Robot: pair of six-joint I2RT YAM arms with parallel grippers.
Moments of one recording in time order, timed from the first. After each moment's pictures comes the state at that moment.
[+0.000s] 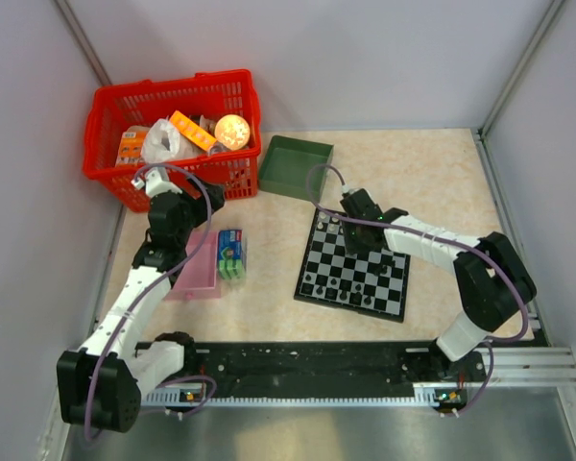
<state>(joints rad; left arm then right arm) -0.14 1.01 0.70 0.05 -0.10 -0.71 0.61 1.61 1.00 -0.43 0.15 0.41</state>
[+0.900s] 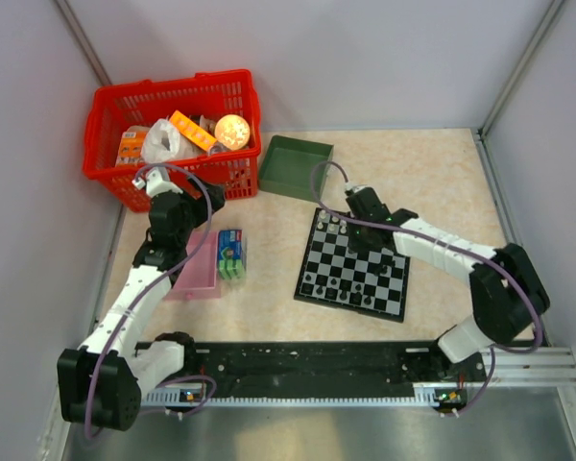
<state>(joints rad) -0.14 1.02 0.70 0.05 -0.09 -0.71 0.60 1.56 1.00 -0.44 0.13 0.38</state>
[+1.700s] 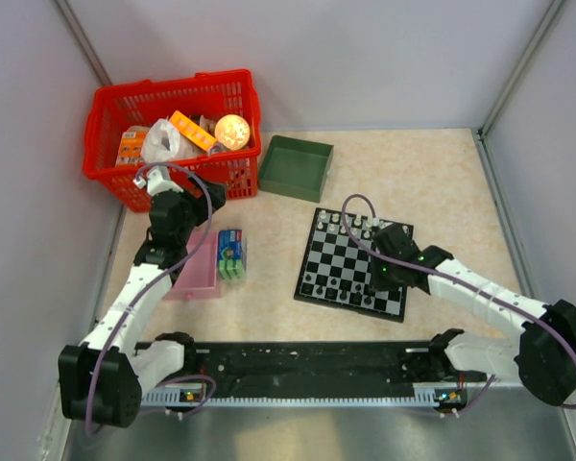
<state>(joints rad) -0.13 1.04 0.70 0.08 -0.07 -0.73 0.62 1.14 0.66 -0.59 0.05 0.50</state>
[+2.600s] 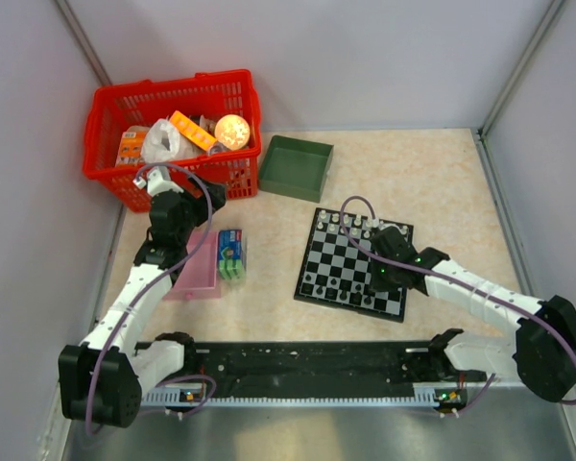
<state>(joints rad) -0.13 1.04 0.69 0.08 -0.07 -0.73 0.64 1.16 0.64 -0.56 0.10 0.52</state>
